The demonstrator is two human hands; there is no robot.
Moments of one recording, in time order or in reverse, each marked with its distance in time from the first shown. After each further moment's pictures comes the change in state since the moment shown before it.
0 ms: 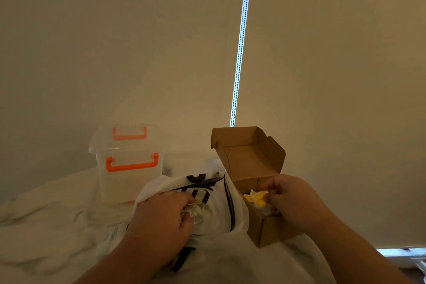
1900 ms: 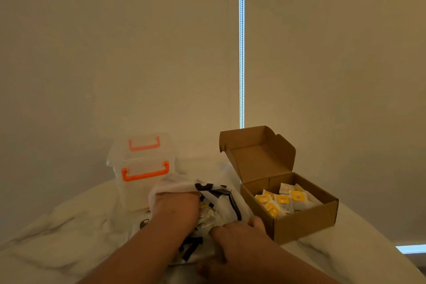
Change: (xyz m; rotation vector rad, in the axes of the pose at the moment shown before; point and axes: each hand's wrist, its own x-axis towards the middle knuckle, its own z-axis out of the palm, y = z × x) left_hand 0.056 -0.016 0.033 0.396 -0.450 -0.371; right_hand -0.045 -0.056 0.082 -0.468 -0.402 -0.429
